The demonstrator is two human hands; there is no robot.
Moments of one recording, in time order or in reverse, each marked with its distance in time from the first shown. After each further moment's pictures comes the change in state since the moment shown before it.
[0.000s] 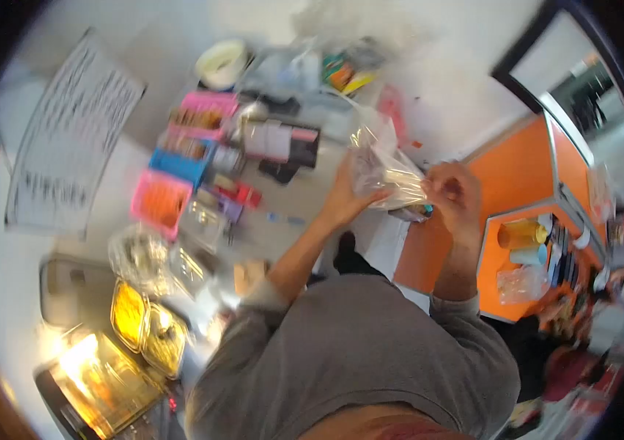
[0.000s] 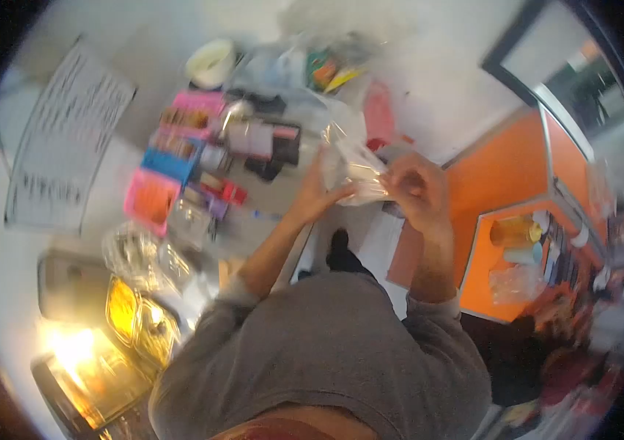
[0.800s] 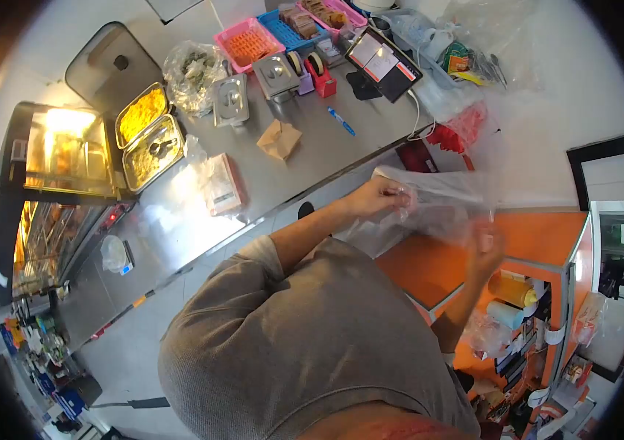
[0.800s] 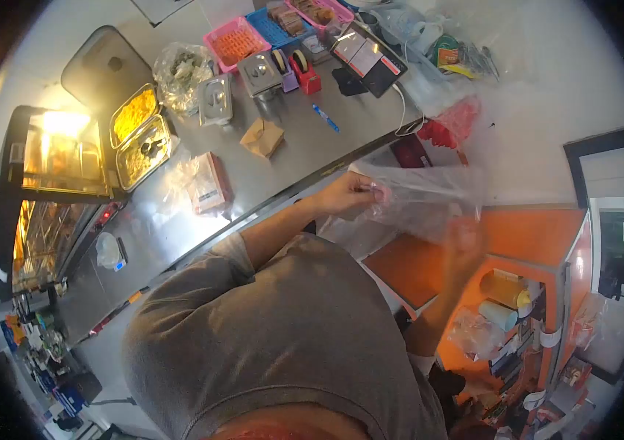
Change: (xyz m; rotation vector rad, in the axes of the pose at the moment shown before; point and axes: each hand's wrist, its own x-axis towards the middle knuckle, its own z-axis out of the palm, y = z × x) left_hand -0.198 0.019 0.086 -0.747 0.066 -0.309; right_hand -0.170 0.027 -0.090 -0.651 -0.062 -0.102
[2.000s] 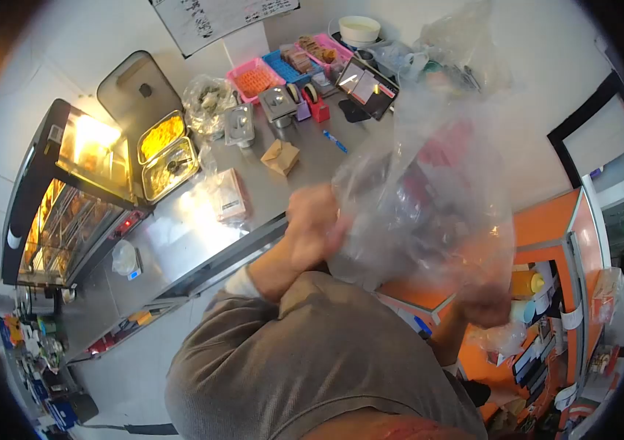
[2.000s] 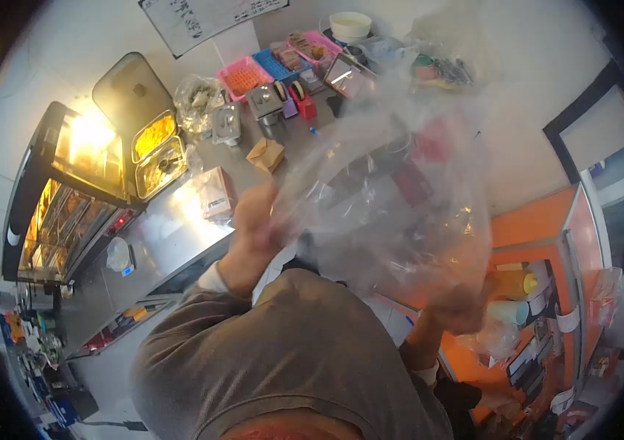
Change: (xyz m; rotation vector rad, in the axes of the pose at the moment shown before) left_hand -0.108 0.060 0.063 1.358 0.594 0.688; right_hand -0.087 0.036 -0.010 0.052 0.281 0.009
